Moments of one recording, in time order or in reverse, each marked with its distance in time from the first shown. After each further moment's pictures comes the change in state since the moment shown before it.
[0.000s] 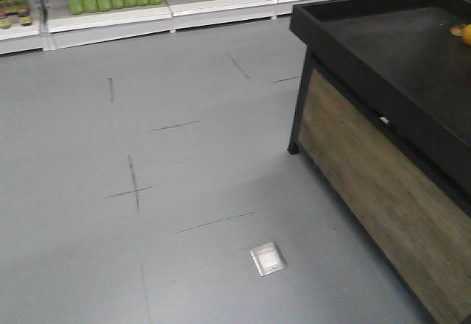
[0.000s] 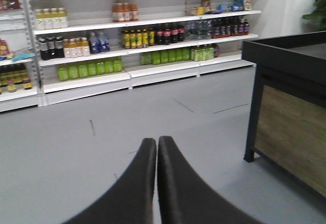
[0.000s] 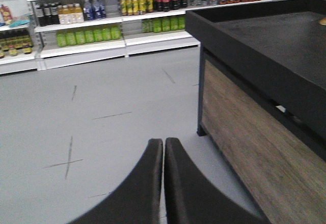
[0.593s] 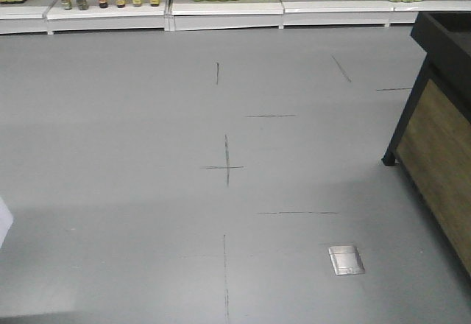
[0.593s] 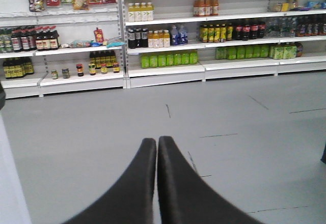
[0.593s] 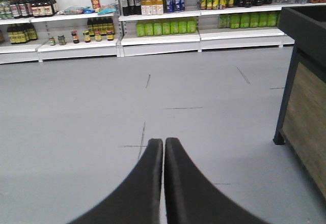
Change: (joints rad) left arm 0.000 0.000 0.000 0.000 0.000 0.000; right arm 0.000 0.000 0.000 0.000 0.000 0.000
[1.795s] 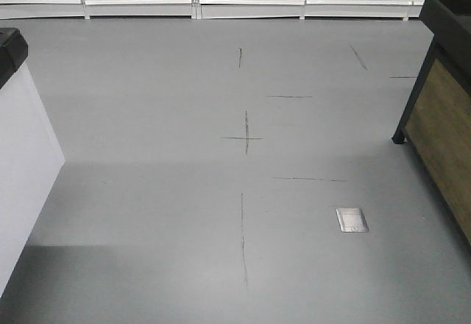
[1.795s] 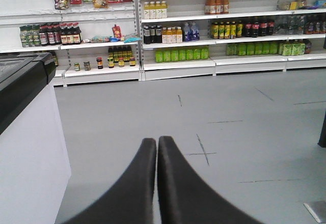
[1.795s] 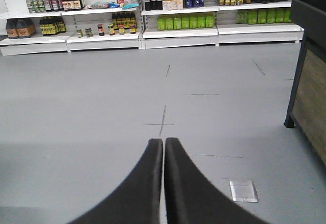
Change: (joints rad) left arm 0.000 0.000 0.000 0.000 0.000 0.000; right arm 0.000 0.000 0.000 0.000 0.000 0.000
